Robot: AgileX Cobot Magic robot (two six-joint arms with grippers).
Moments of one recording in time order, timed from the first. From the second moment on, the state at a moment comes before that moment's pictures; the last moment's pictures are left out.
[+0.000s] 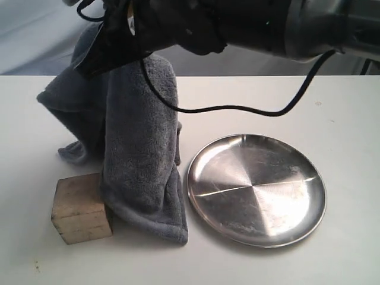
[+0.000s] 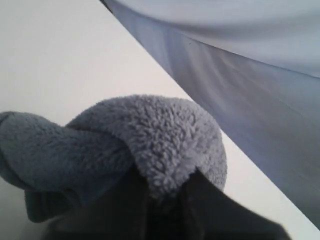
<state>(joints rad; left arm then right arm) -0.03 0.00 0.00 -0.04 0.13 0.01 0.83 1.90 -1.71 -0.42 0.43 0.15</state>
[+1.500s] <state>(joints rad) -0.03 0.00 0.00 -0.04 0.13 0.01 0.80 2.23 -1.89 -0.18 0.58 0.14</state>
